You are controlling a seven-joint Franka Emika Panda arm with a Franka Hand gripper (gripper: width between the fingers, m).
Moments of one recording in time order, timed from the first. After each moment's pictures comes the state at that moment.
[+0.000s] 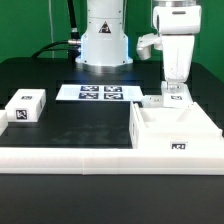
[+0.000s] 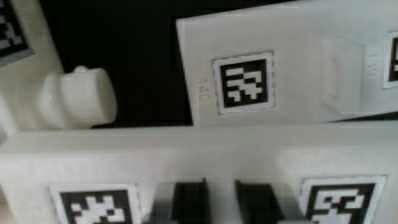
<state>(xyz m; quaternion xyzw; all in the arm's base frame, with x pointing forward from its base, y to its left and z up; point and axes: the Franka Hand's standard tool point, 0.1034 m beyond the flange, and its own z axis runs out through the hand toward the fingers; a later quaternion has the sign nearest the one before) 0.456 0.116 0.058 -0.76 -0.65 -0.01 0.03</state>
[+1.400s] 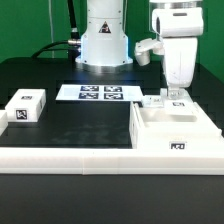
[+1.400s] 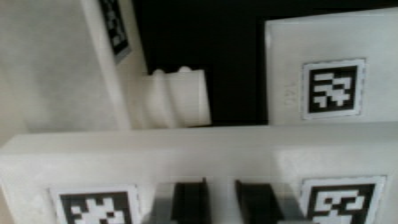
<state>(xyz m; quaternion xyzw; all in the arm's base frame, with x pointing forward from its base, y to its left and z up) 0.499 0.108 0.056 -0.75 -0.67 -0.03 0.02</state>
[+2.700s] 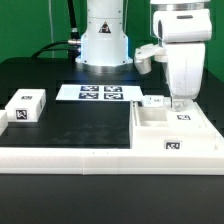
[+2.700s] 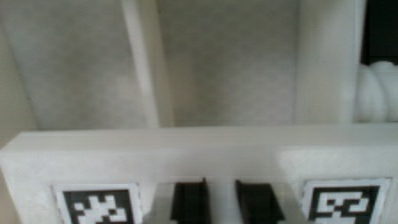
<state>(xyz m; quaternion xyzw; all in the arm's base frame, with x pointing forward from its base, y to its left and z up) 0.561 0.100 0.057 -0.75 -0.66 -0.04 0.02</state>
